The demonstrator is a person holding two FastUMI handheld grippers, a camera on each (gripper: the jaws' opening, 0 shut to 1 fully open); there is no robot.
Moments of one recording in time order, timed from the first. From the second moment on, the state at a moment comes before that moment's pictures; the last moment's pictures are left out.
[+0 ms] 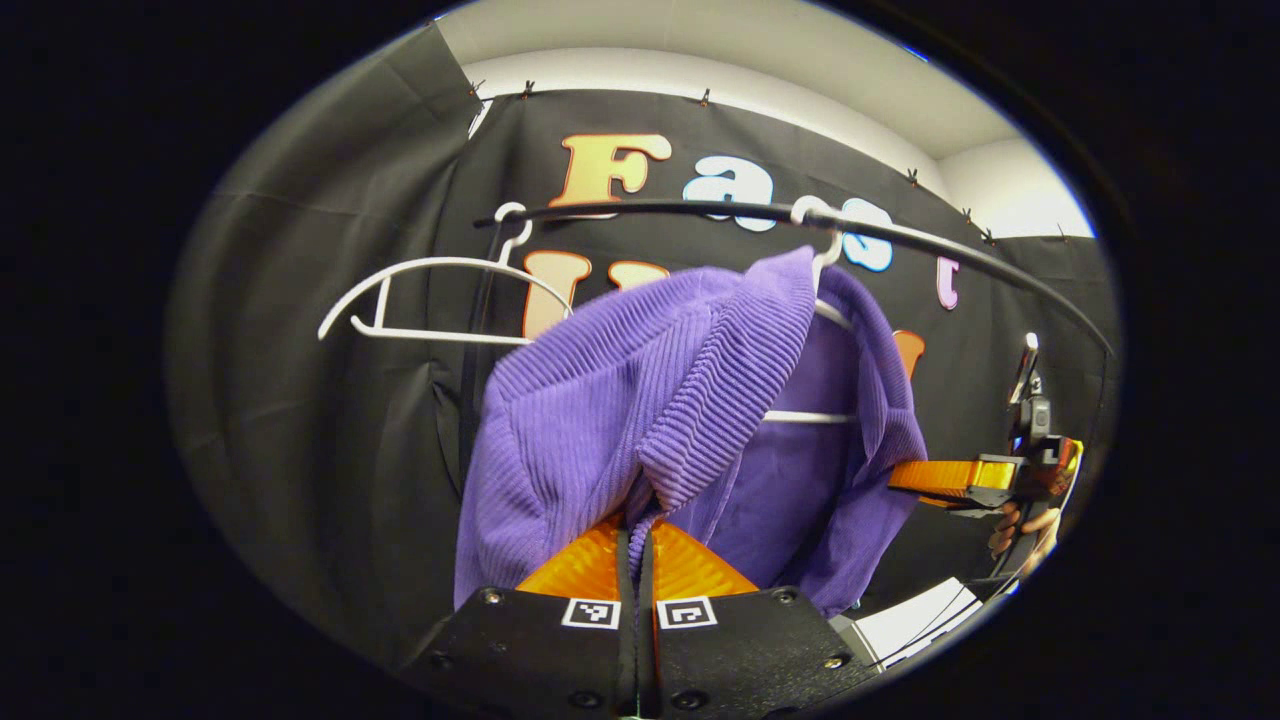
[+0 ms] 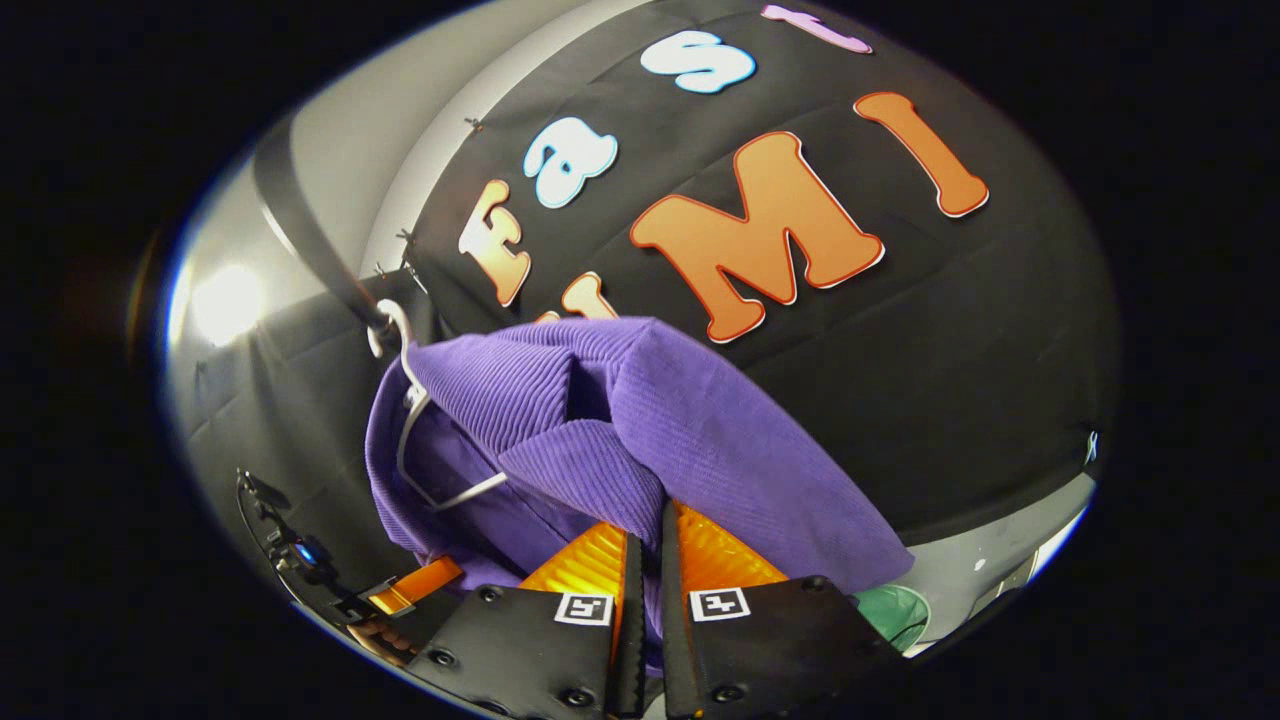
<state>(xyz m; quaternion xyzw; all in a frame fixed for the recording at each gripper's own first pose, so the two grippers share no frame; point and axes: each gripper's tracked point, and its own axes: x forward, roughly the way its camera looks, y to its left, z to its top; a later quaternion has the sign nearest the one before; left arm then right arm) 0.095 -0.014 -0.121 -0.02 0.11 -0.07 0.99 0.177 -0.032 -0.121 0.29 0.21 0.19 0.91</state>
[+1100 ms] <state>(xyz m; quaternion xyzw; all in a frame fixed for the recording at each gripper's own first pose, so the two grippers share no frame) 0.139 0.084 -0.004 -0.06 0.05 -0.02 1.00 0.208 -0.062 -0.089 0.41 0.17 0.20 0.88</state>
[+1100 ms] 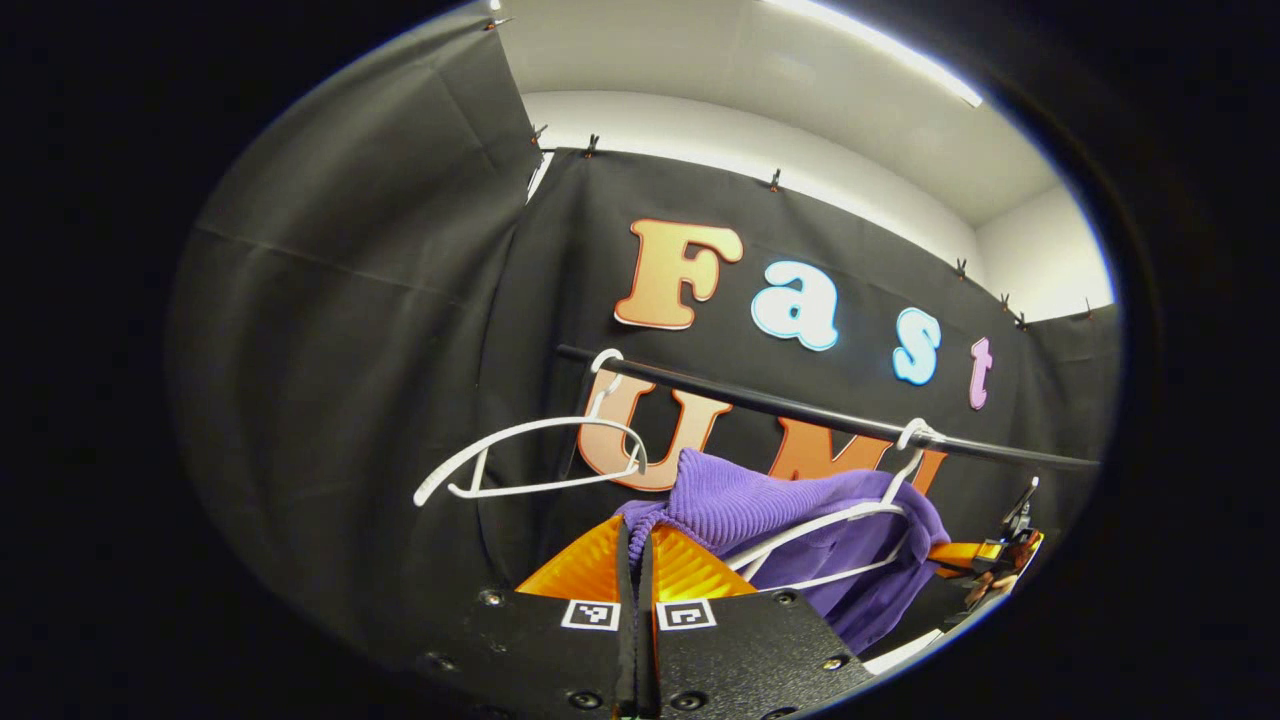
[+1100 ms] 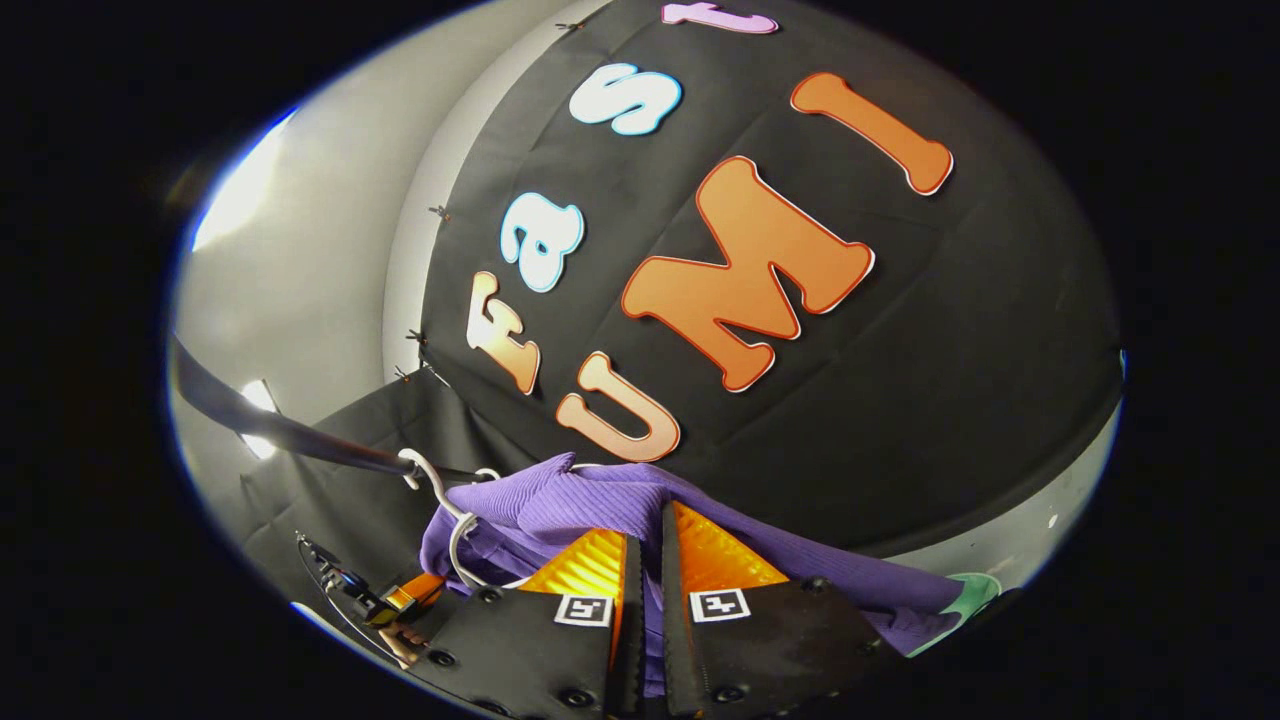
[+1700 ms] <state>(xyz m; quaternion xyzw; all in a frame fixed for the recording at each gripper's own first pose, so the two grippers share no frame) 0.157 0.091 0.009 -0.05 0.03 -0.05 1.00 0.234 -0.073 -0.067 0.44 0.18 0.22 0.85</state>
